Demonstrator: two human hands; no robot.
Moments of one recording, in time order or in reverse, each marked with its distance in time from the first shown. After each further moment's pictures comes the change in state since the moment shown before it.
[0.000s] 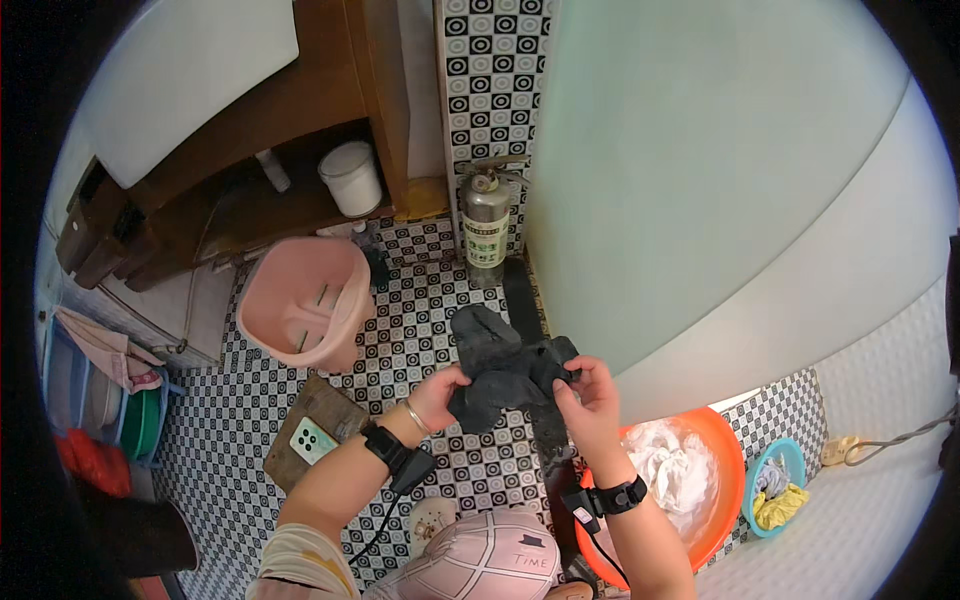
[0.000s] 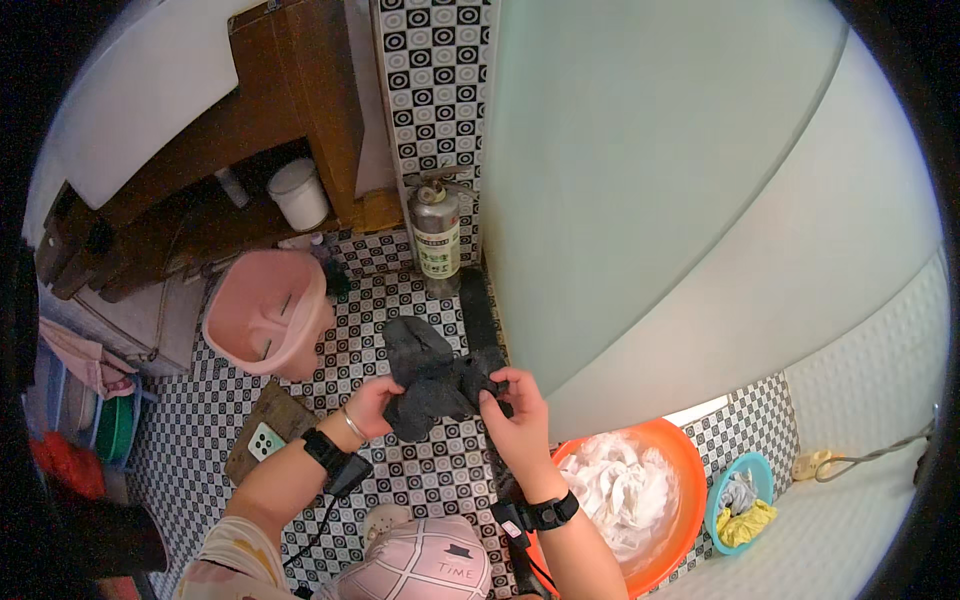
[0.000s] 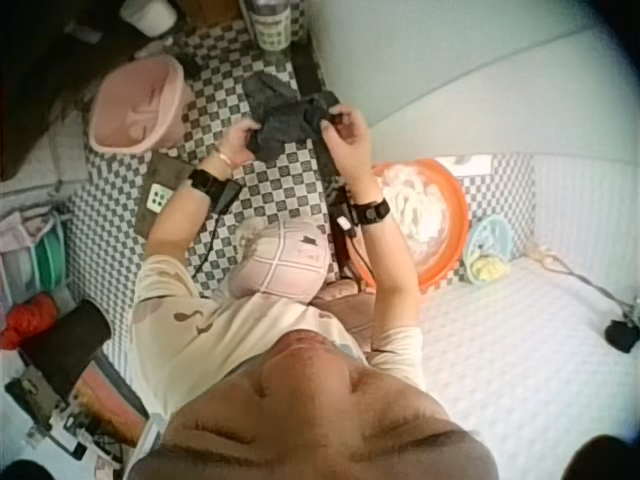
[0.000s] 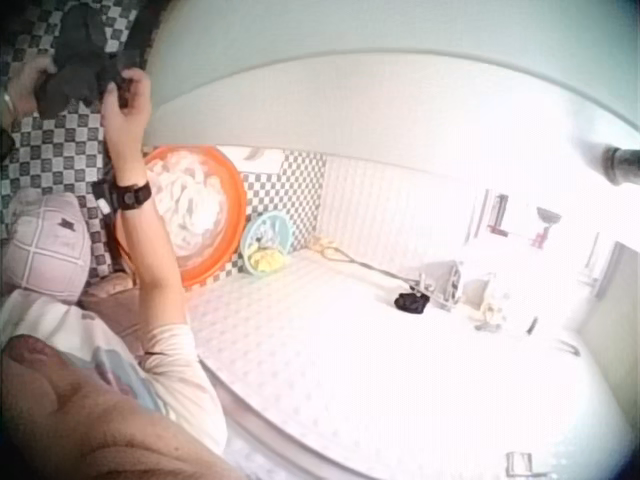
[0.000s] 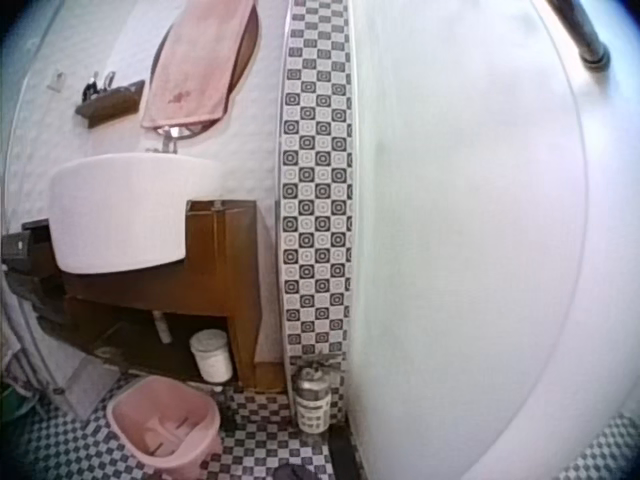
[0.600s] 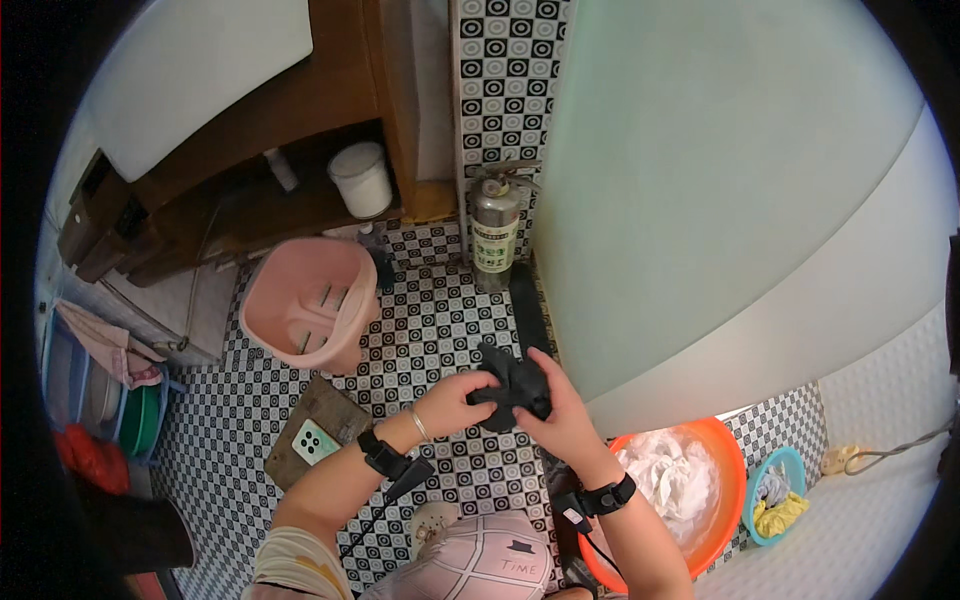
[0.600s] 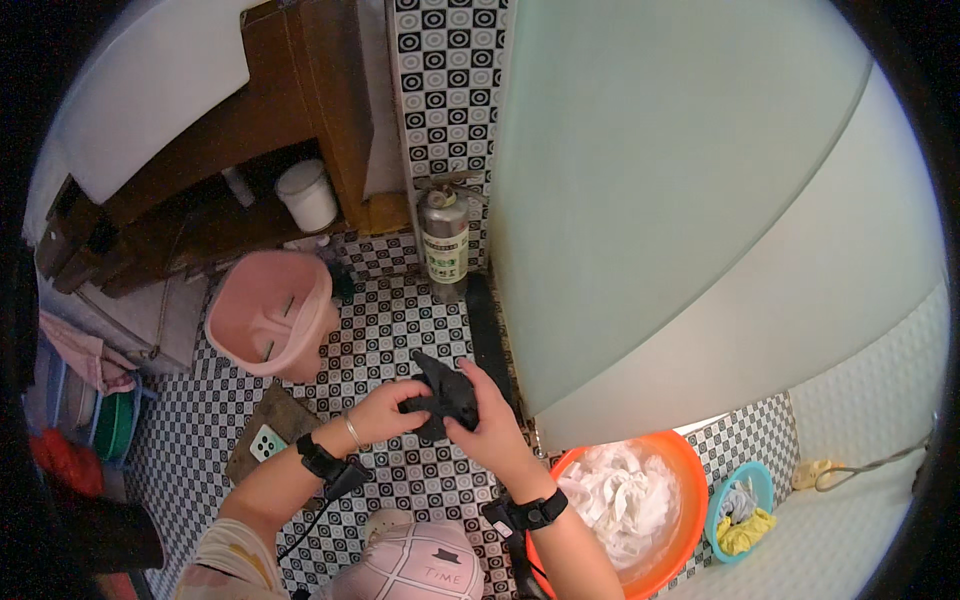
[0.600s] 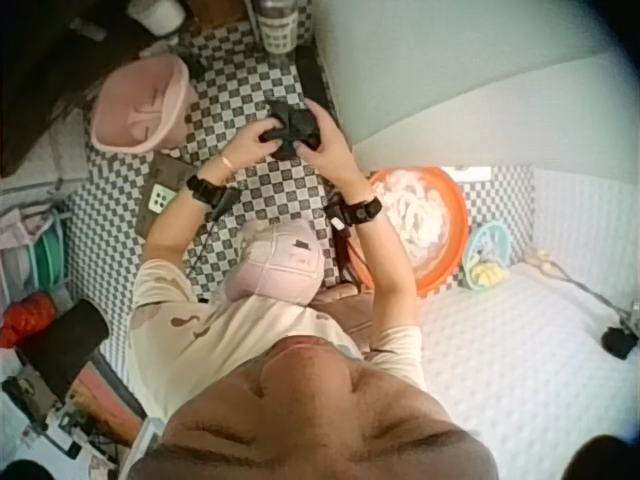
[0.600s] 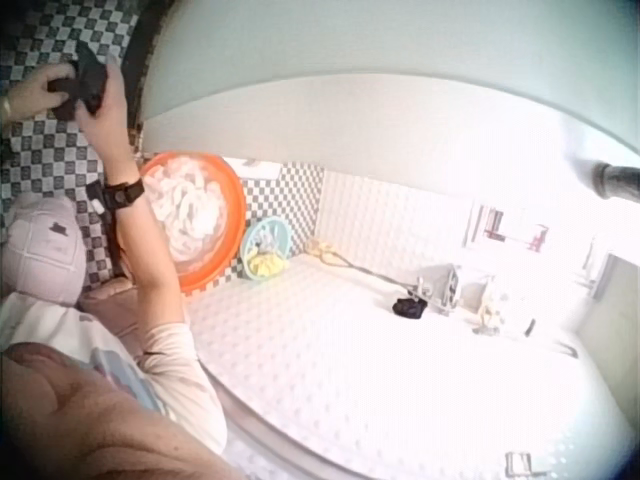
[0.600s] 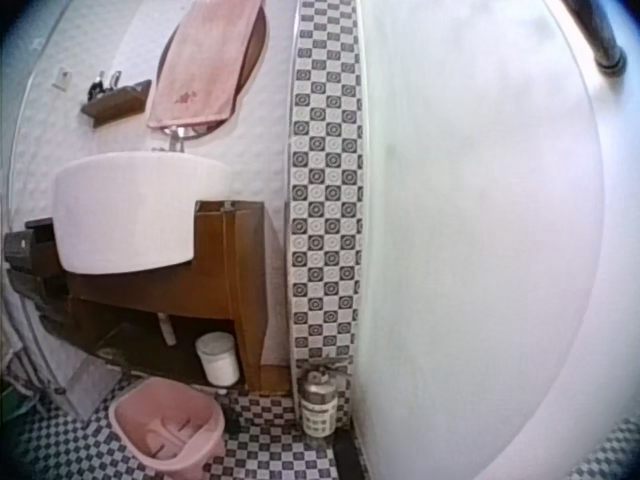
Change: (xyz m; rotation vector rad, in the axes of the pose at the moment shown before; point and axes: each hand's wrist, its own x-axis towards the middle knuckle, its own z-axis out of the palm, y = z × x) left_hand -0.018 0.013 0.036 1.354 0.126 0.343; right_hand 0.007 -0.001 0.021 -0.243 -0.328 -0.043
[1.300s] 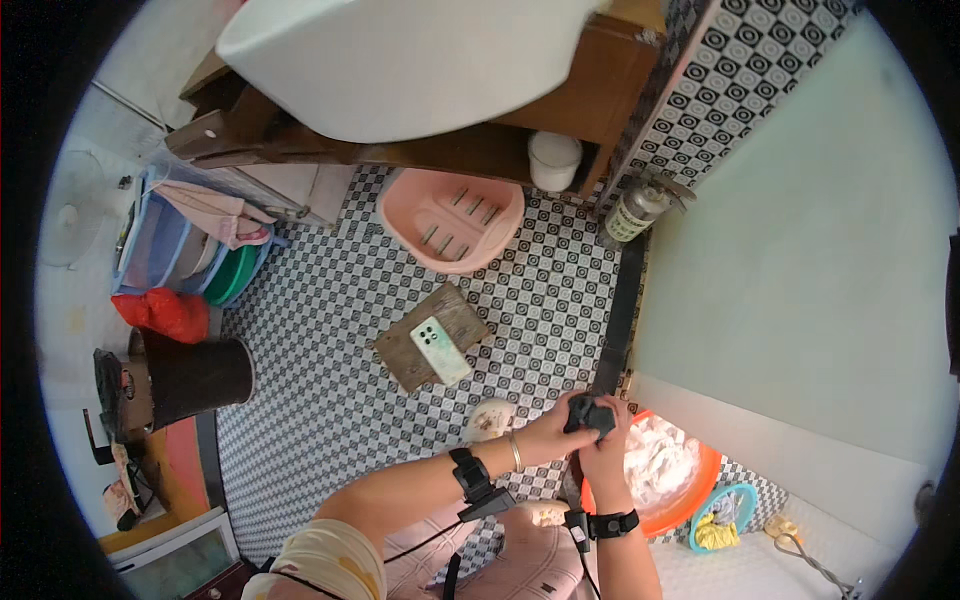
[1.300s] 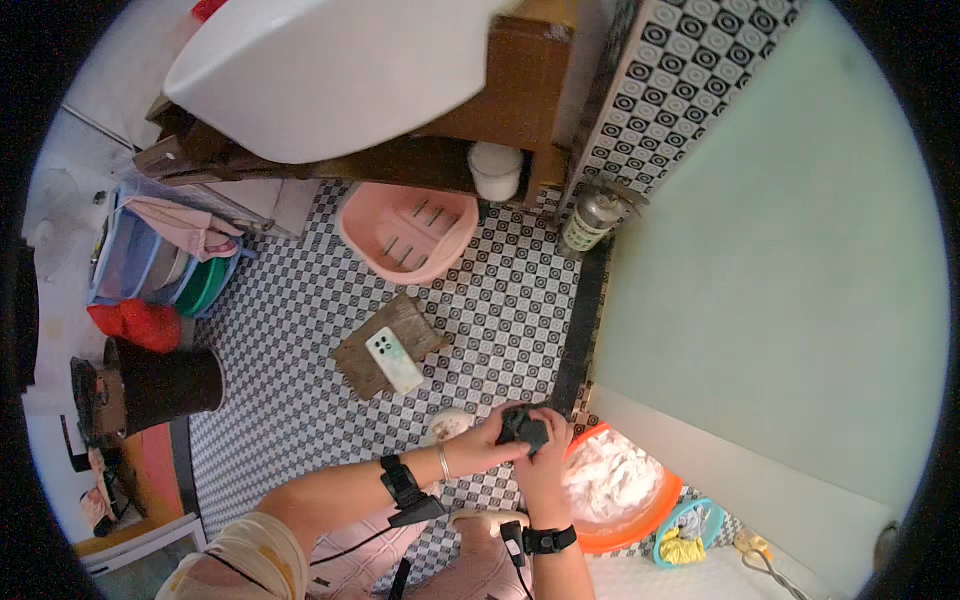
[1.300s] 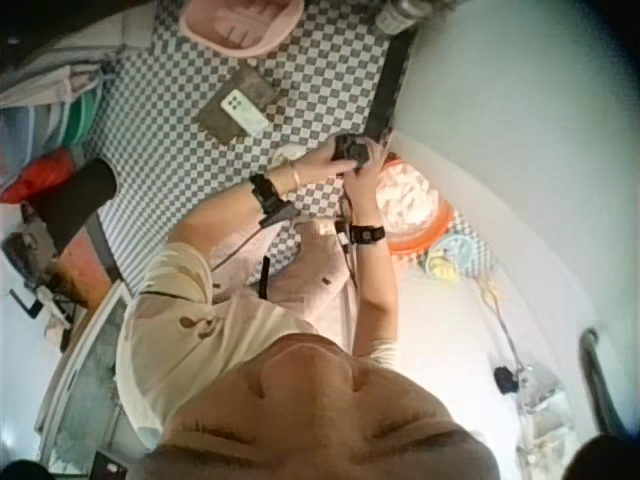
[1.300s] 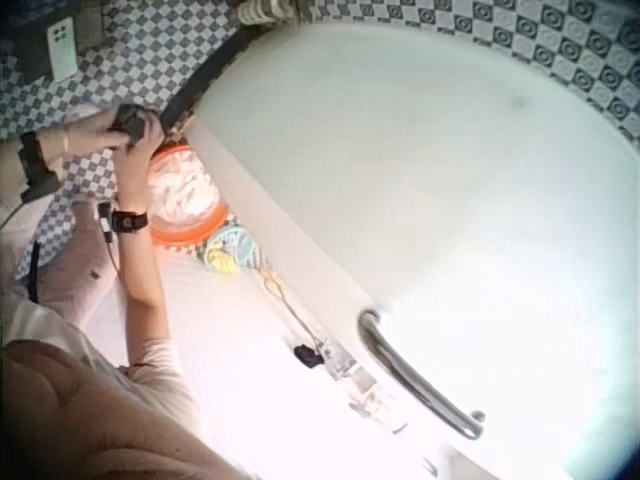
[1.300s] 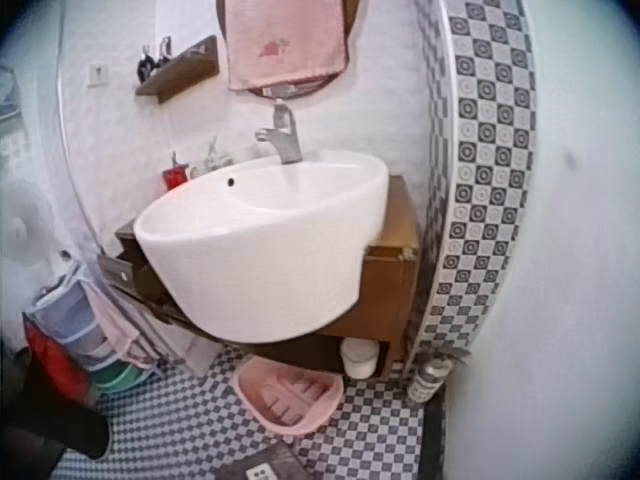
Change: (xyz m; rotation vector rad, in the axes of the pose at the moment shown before) left_hand -0.107 0.154 0.004 -0.596 0.101 -0.386; right_hand -0.028 -0.147 0.040 -0.391 -0.082 0.135
